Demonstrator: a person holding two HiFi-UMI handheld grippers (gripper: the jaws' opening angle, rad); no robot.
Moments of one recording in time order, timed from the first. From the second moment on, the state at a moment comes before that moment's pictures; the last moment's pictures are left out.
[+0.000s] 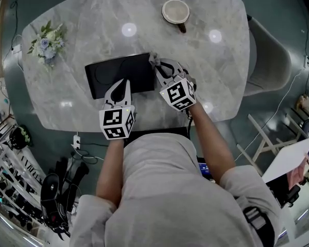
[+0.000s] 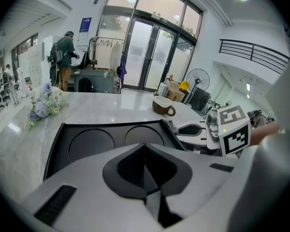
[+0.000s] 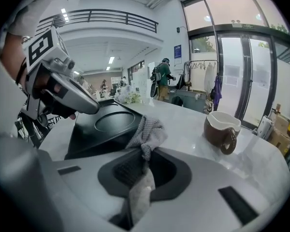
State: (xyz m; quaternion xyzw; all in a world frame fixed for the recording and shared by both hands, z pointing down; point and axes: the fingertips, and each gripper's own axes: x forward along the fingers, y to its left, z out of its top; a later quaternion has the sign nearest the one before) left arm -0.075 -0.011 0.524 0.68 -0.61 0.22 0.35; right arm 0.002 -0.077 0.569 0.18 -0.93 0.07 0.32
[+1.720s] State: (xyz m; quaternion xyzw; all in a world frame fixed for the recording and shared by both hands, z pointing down) left arm -0.040 -0.121 0.424 0.85 -0.39 0.09 0.33; right arm -0.041 -0.107 0.442 0.14 -0.96 -0.15 0.22
